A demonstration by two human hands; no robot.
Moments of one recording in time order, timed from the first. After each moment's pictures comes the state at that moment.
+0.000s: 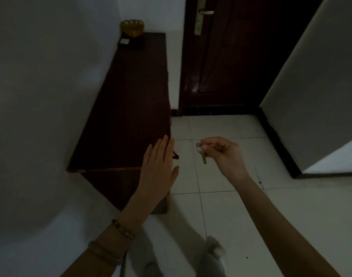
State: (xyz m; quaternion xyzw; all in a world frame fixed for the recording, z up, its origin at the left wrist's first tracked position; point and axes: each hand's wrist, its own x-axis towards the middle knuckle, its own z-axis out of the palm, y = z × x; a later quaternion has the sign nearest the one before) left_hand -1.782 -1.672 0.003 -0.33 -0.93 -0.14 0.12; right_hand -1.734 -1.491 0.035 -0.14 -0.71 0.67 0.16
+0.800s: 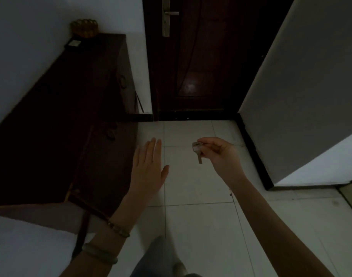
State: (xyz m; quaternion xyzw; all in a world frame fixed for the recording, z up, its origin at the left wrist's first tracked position) left_hand -1.792 -1.377 -0.009 -0.28 -0.94 -0.14 0.10; right_hand -1.738 -1.190 0.038 -0.15 -0.72 0.67 0.15
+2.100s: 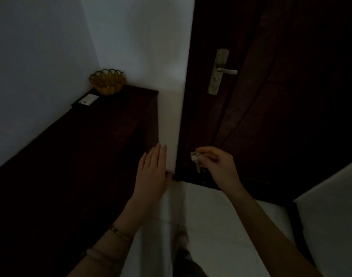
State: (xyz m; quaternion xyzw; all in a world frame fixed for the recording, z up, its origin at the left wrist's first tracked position) left_hand -2.373 -1.231 -0.005 -0.15 -0.97 -0.13 0.15; right_hand -2.367 -1.049 0.042 -0.01 -0.76 0.65 0.07
